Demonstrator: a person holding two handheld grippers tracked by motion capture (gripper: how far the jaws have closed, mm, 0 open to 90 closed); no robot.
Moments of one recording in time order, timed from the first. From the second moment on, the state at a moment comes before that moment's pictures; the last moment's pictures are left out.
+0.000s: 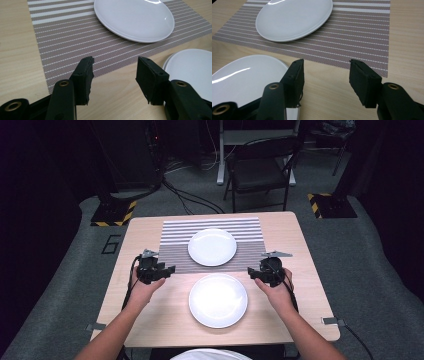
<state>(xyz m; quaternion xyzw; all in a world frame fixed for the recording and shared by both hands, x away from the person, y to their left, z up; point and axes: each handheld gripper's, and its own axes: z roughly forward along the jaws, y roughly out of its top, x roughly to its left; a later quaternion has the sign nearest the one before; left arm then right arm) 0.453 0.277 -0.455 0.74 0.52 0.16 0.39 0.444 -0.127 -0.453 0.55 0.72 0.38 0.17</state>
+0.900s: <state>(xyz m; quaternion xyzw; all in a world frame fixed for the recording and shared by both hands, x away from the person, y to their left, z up) 0.444 0.277 -0.502 0.77 0.50 0.15 0.36 0.433 -0.136 -0.488 0.56 0.73 0.35 0.19</state>
